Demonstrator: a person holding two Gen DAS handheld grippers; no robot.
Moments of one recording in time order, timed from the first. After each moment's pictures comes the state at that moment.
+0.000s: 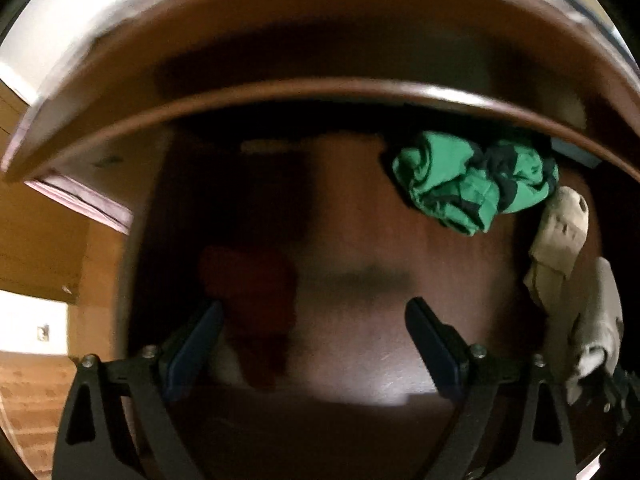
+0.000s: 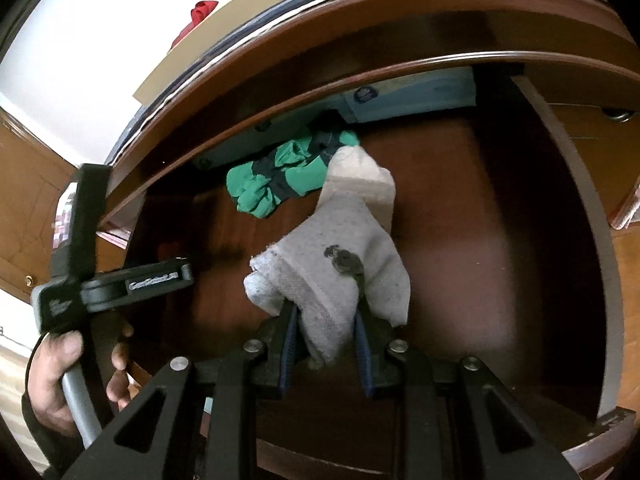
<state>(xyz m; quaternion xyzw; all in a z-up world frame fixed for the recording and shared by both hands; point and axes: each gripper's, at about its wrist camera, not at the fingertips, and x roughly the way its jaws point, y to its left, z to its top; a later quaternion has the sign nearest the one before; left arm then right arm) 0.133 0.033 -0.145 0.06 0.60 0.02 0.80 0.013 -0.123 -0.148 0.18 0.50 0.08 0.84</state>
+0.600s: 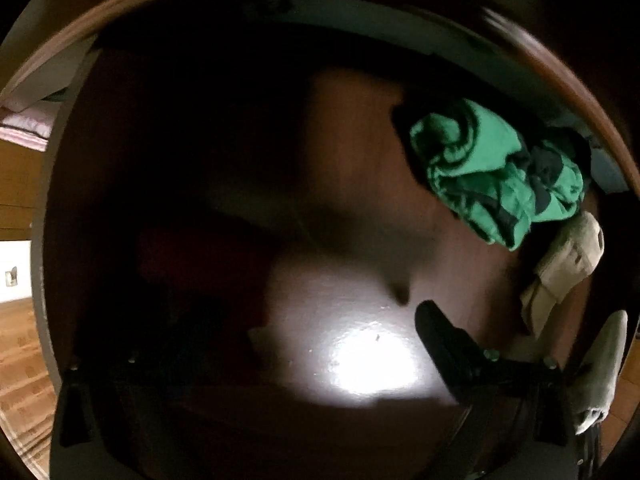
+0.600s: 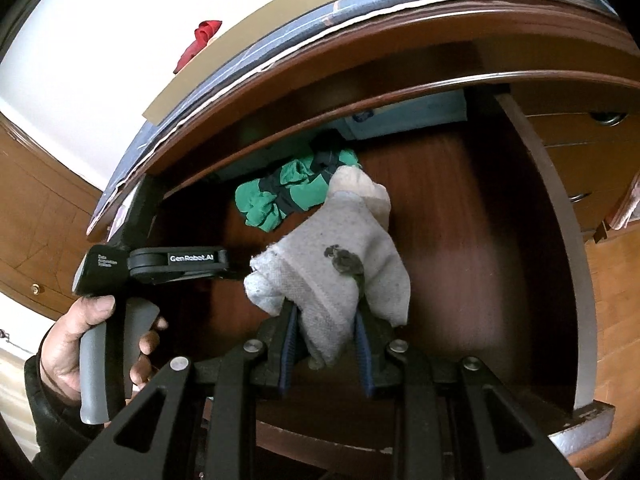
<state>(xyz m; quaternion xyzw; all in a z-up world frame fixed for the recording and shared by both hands) 0.168 0.053 -0.178 -0.02 0.70 0.01 0.72 0.006 -0.134 -0.131 0.20 0.48 0.09 0.85</state>
